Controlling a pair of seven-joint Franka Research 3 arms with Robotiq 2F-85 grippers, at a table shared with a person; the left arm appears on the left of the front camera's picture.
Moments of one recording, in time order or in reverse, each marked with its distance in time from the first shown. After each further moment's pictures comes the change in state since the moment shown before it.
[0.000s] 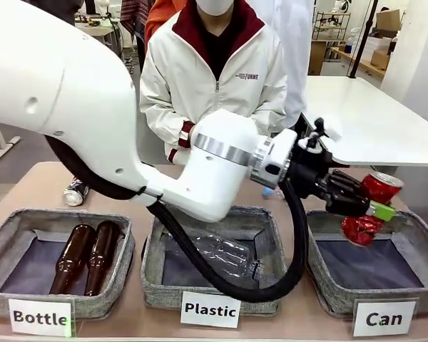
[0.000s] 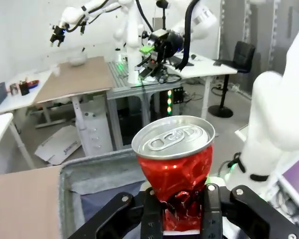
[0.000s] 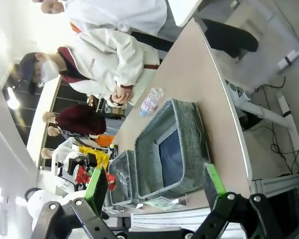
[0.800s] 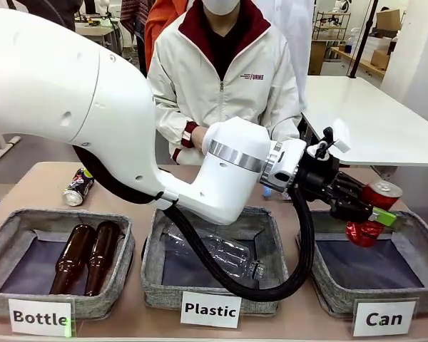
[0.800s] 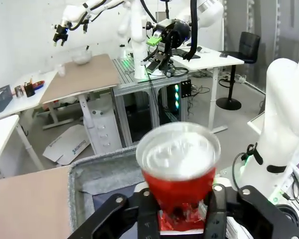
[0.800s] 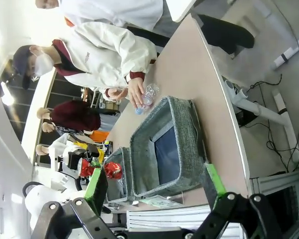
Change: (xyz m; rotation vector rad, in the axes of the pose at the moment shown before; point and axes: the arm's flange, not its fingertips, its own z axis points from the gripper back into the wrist) left arm -0.012 0.021 -0.011 0.014 0.018 -0.037; right arm 0.002 0.002 -0.004 -0.022 0.019 0.010
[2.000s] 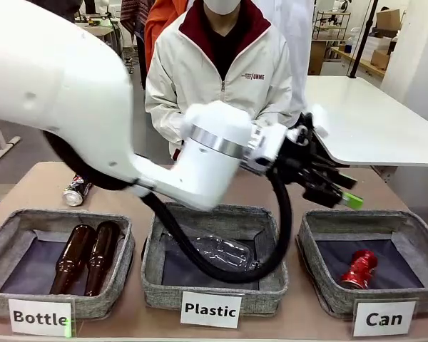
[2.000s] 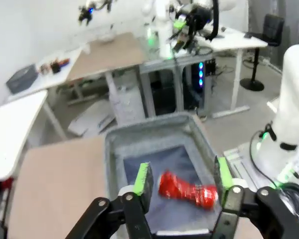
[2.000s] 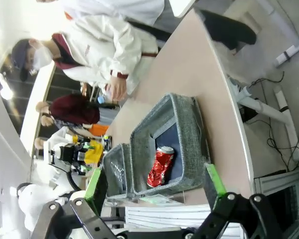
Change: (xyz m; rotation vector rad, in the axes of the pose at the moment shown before) left arm 0.026 -0.014 0.082 0.155 0.141 0.017; right arm 0.008 0.008 -0.023 -0.003 0.059 0.023
